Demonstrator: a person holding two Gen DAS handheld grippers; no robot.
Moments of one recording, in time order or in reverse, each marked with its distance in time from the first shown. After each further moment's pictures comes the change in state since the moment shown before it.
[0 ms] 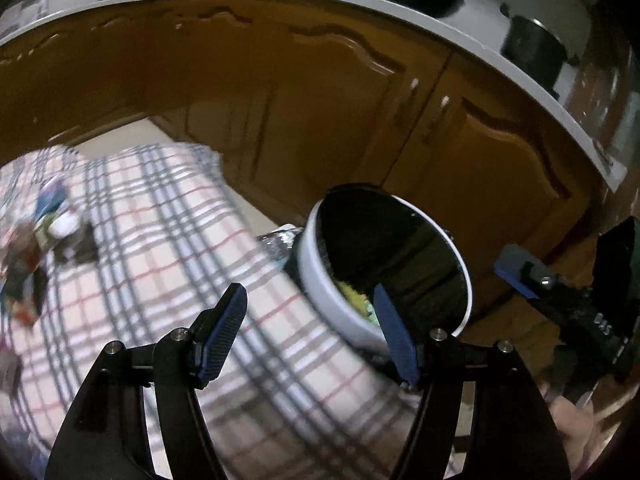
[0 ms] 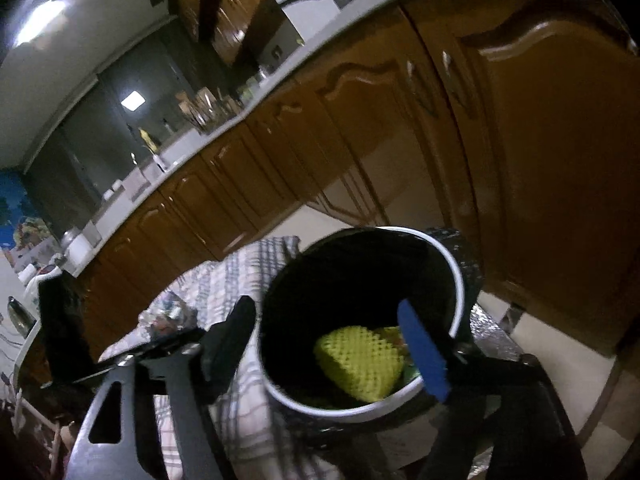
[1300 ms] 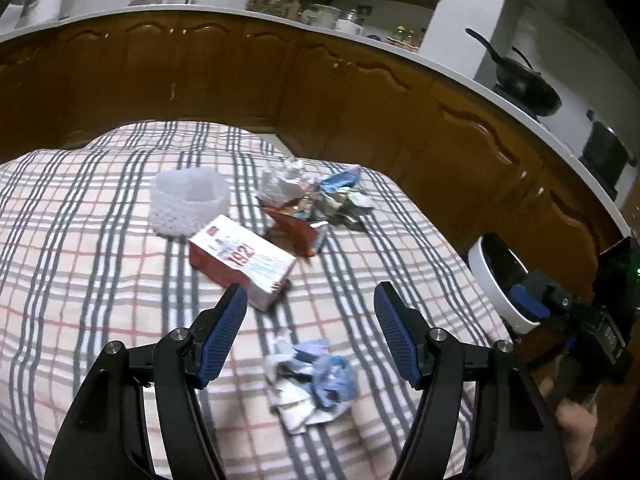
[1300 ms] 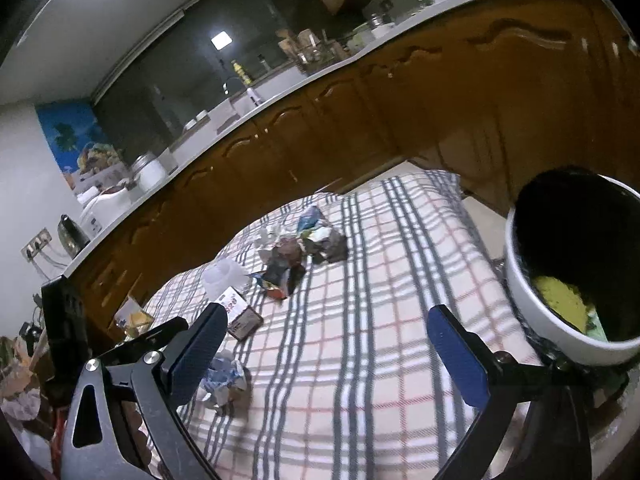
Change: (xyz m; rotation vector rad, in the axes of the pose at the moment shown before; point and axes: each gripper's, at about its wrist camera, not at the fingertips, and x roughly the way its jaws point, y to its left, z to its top) left arm -0.155 0.175 -0.085 -0.265 -0.181 0.262; right arm 0.066 0.164 -0.069 -0.185 0.188 0.262
